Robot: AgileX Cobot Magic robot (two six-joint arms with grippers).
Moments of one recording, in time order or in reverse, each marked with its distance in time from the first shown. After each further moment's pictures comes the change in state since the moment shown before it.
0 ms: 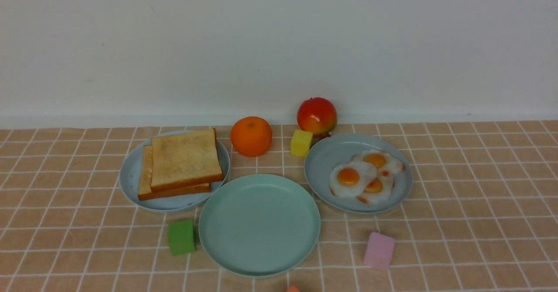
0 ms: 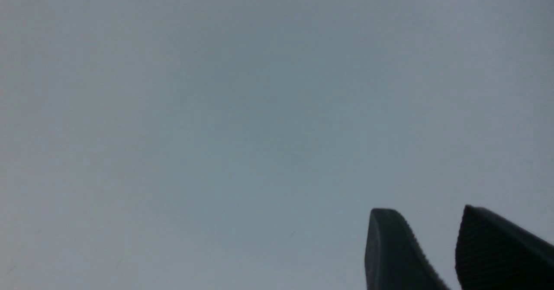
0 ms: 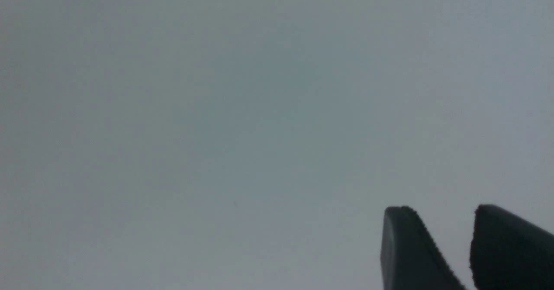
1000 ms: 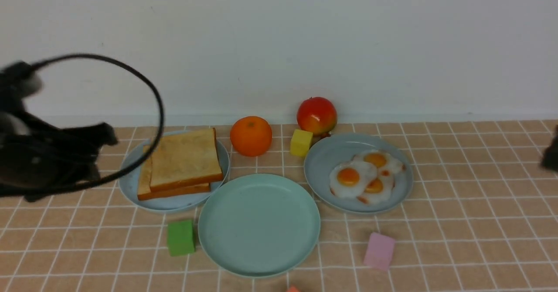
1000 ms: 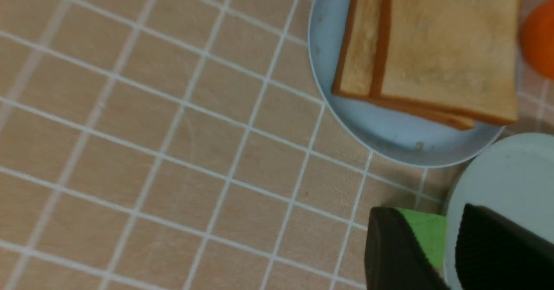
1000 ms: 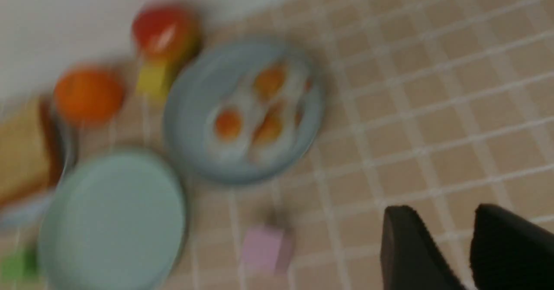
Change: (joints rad) right arm 0.000 0.881 -0.579 0.328 0.977 -0.451; left arm 0.000 1.282 -0.722 0.108 1.047 0.055
